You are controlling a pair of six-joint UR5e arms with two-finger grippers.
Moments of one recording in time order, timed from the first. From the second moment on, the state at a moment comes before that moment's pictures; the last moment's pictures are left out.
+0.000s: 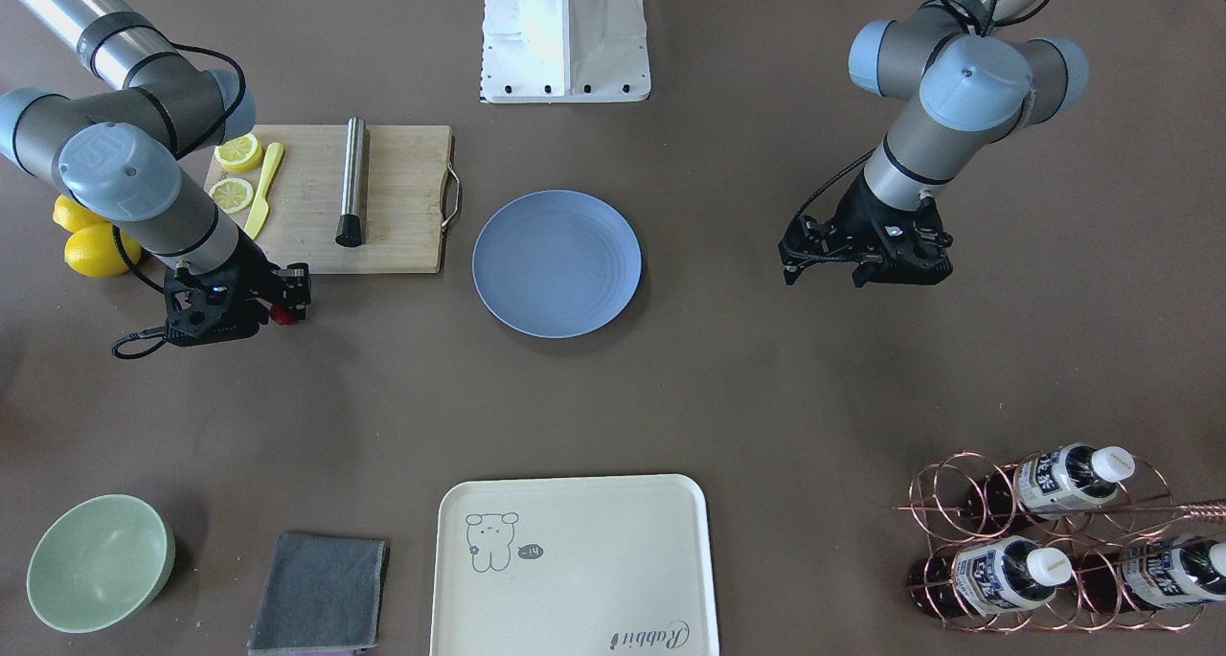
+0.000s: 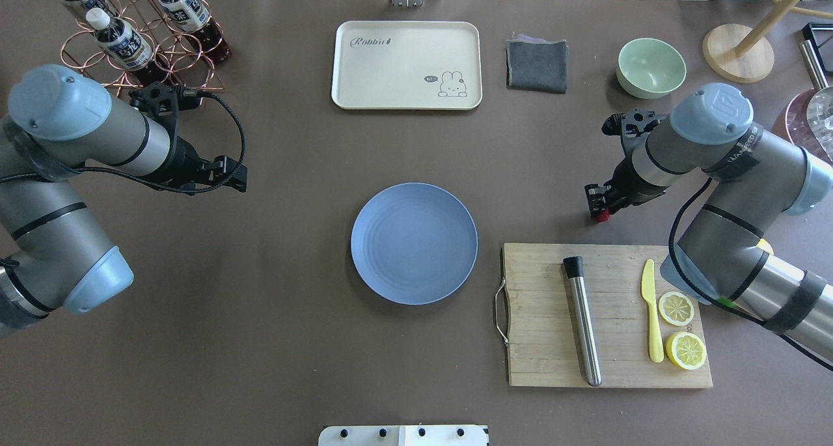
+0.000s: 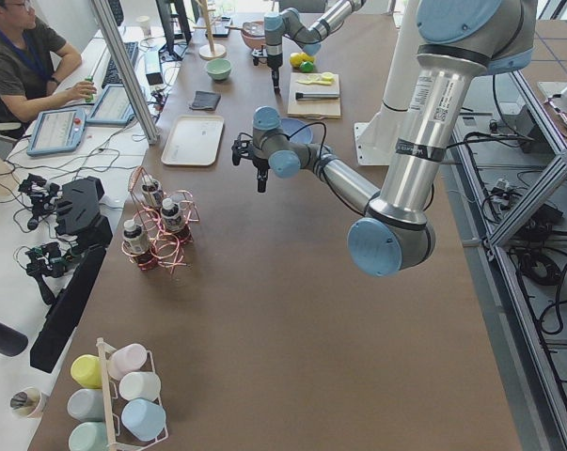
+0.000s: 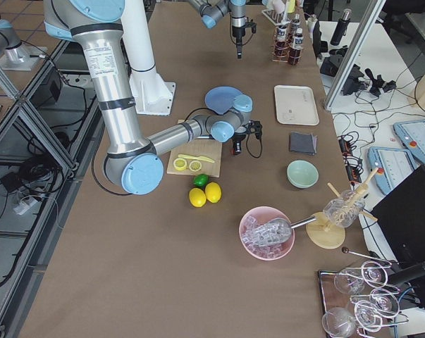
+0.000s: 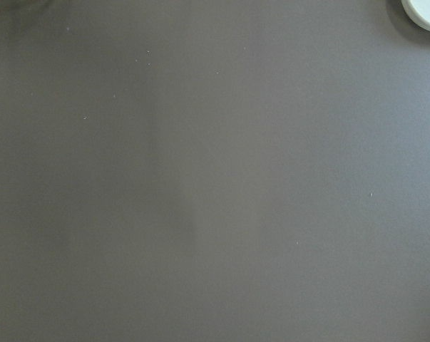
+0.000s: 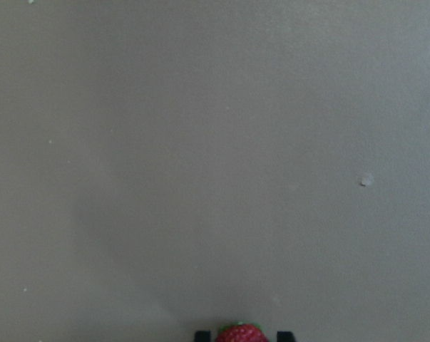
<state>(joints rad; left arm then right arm) -0.77 -1.86 -1.78 -1.92 -2.06 -1.09 0.78 -1.31 1.64 -1.24 2.12 0.87</state>
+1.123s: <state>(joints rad) -0.97 -1.64 -1.87 -1.92 -2.15 -0.79 0.55 -0.98 1.76 -1.45 1.97 1.28</state>
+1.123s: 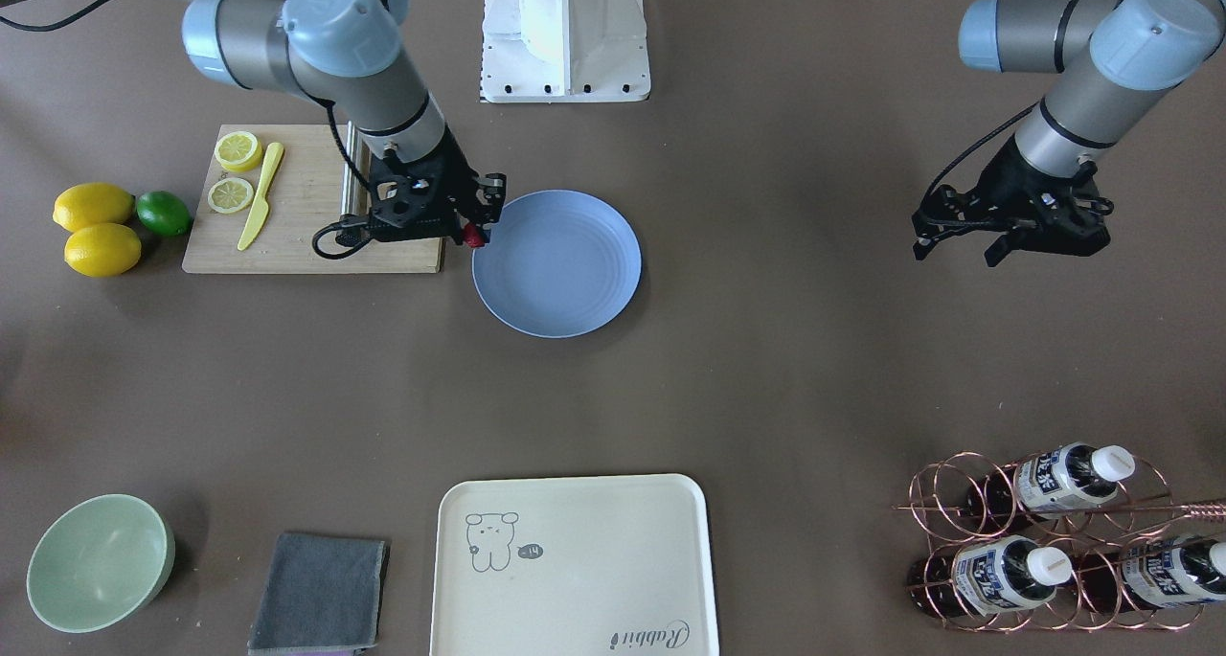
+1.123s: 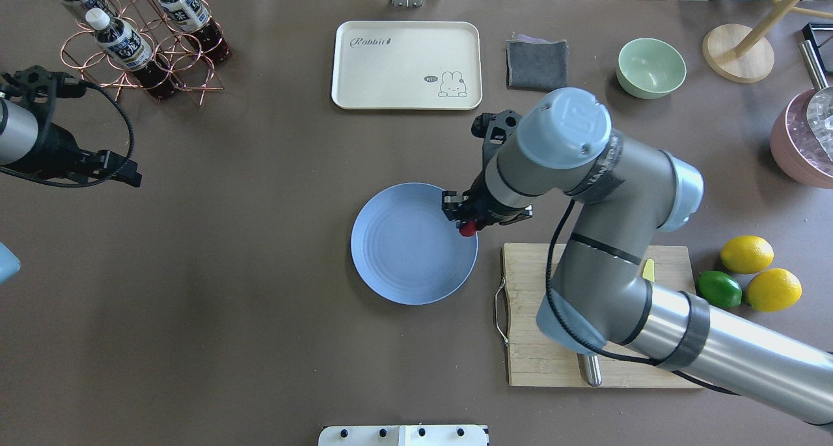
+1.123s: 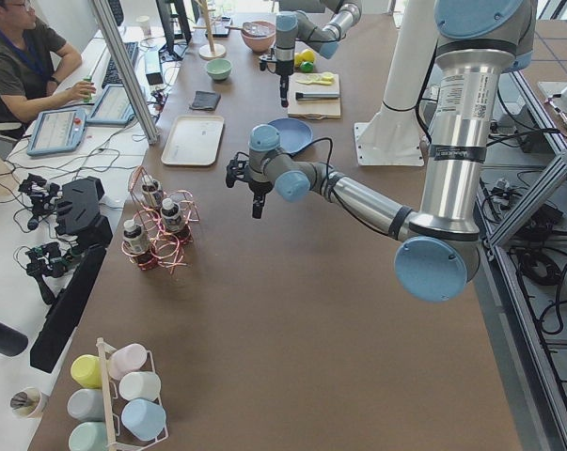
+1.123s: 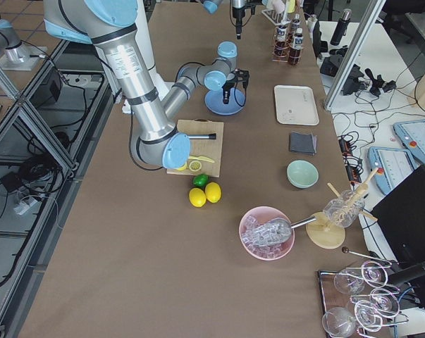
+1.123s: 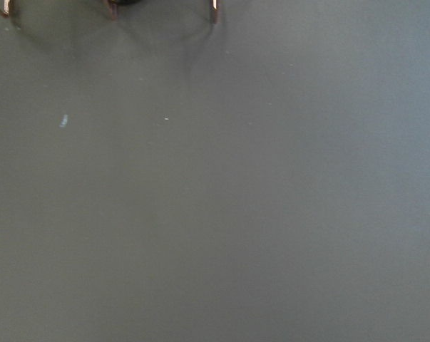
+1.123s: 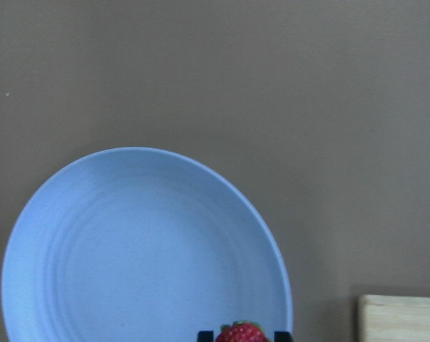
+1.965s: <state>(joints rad) -1.01 -1.60 -1.87 -1.92 -2.17 -0.71 0.43 -0.87 1.53 -1.32 1.83 1.40</state>
